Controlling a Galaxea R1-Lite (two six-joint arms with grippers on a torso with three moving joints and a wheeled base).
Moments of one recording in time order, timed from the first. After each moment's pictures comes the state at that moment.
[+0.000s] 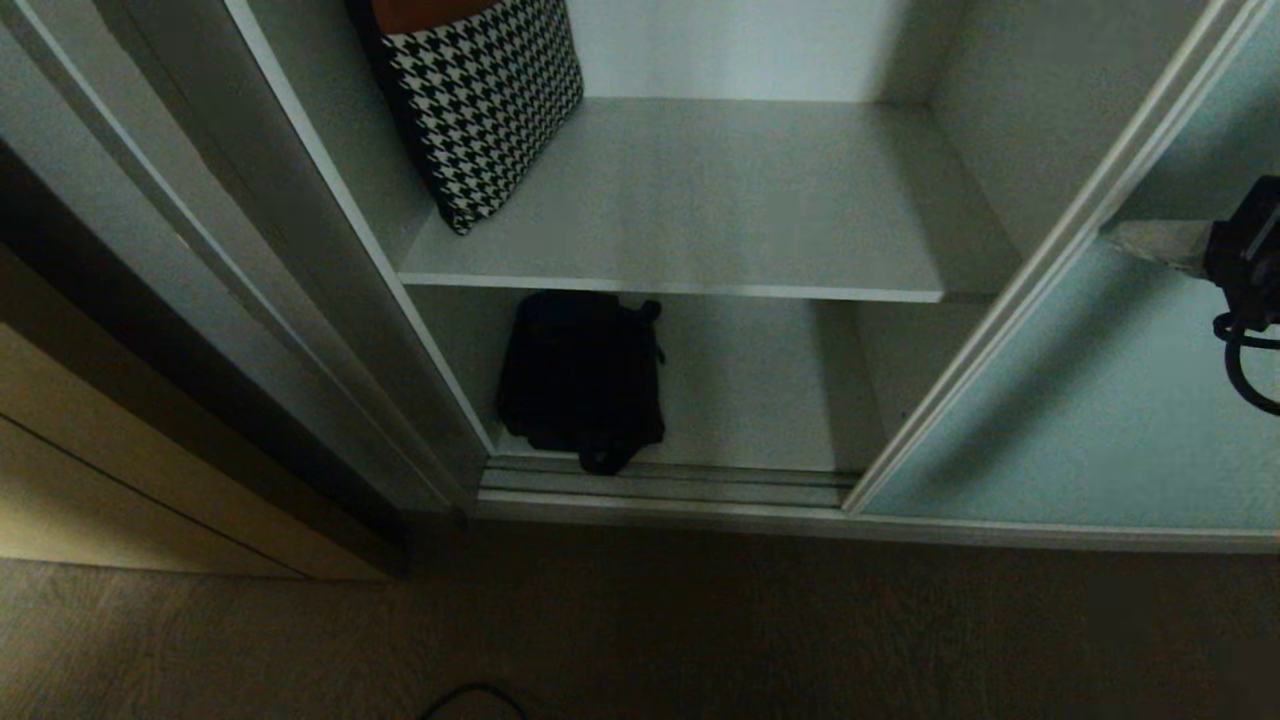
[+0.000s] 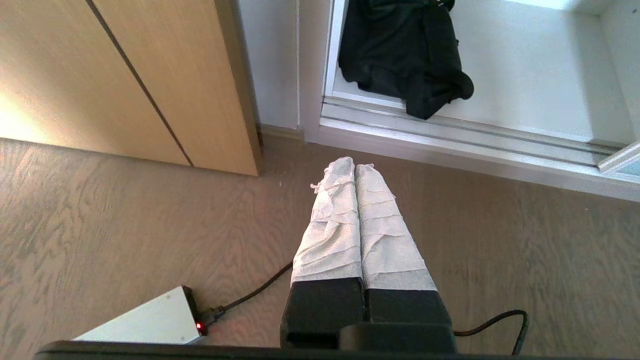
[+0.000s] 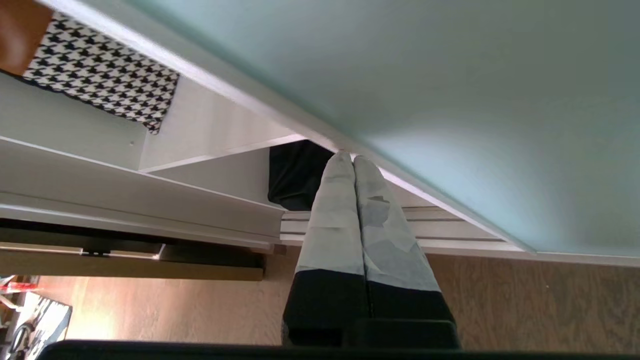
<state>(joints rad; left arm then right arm) 0.00 0.00 0.00 -0.01 0.03 -0.10 -0.16 1.45 -1.10 -0.35 0.52 0.59</state>
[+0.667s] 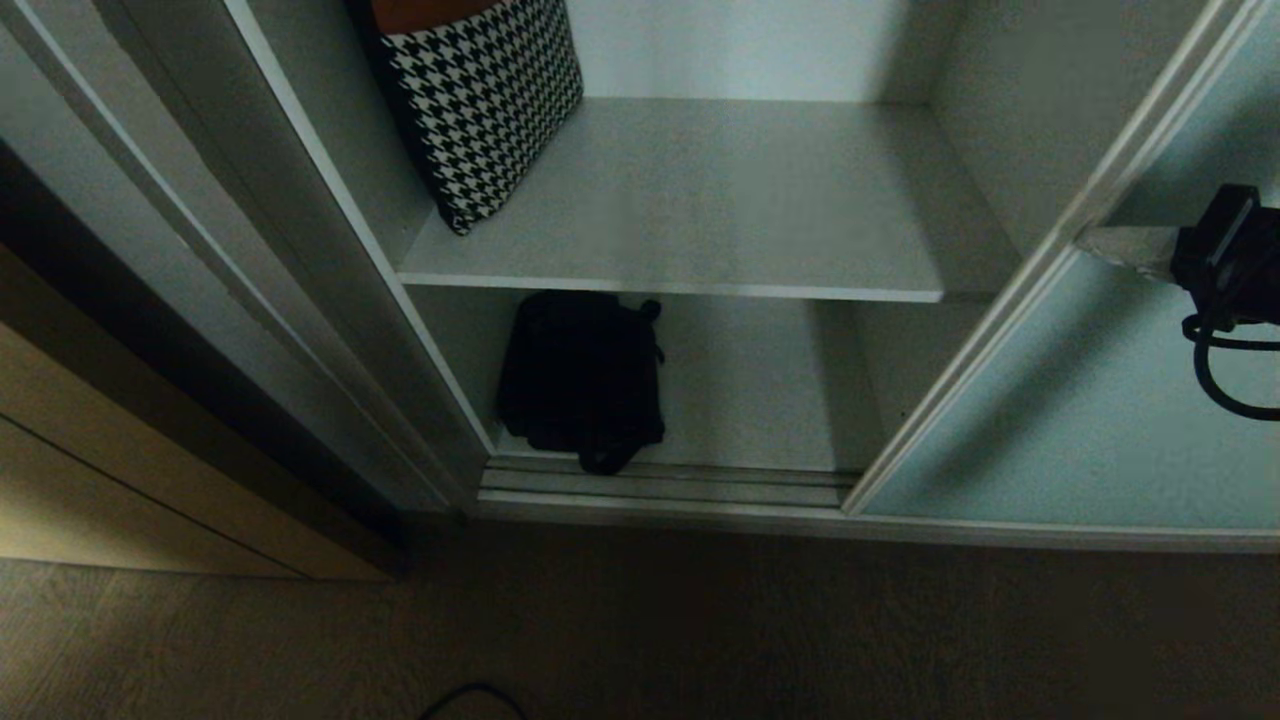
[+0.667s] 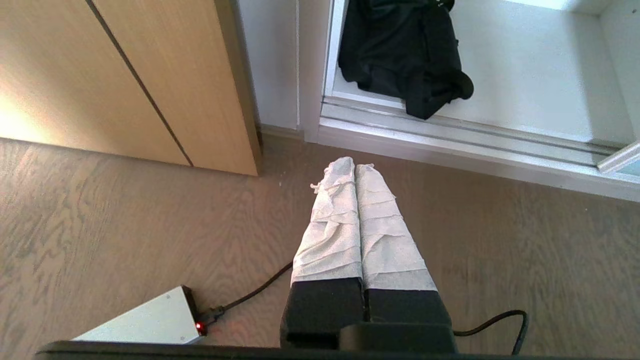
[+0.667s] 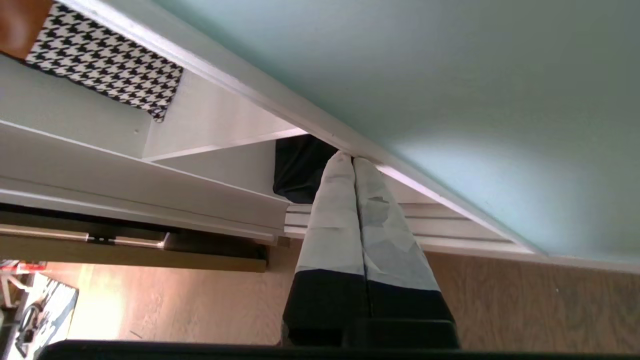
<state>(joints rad) 0.00 0.00 0.00 -0.01 0.03 -0.10 -0.13 1.49 -1.12 -0.38 0.53 0.58</state>
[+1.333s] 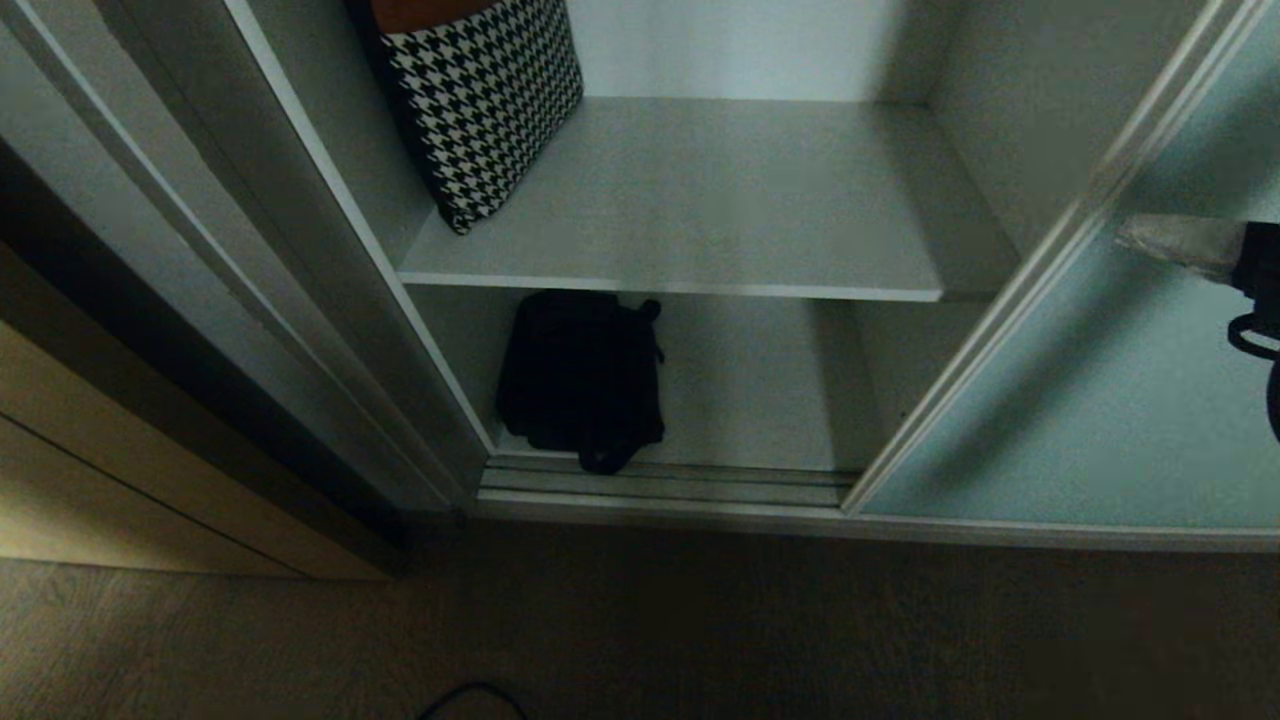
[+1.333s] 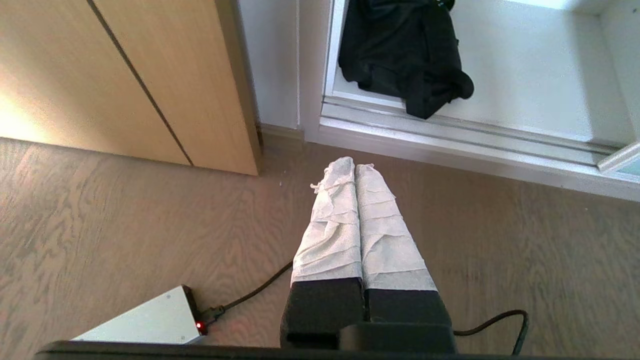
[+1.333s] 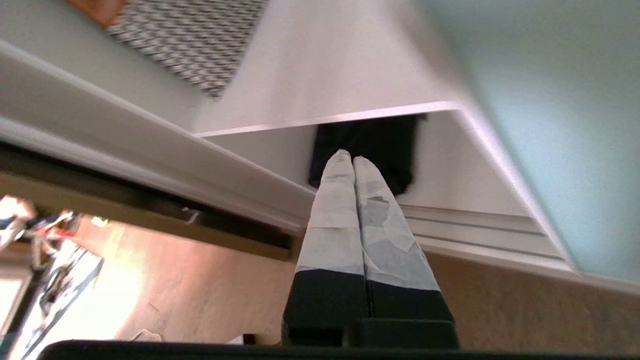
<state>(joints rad) 0.00 0.00 0.00 -0.01 0.03 -0.10 -0.13 1.32 -0.97 -0.48 0.63 0.58</state>
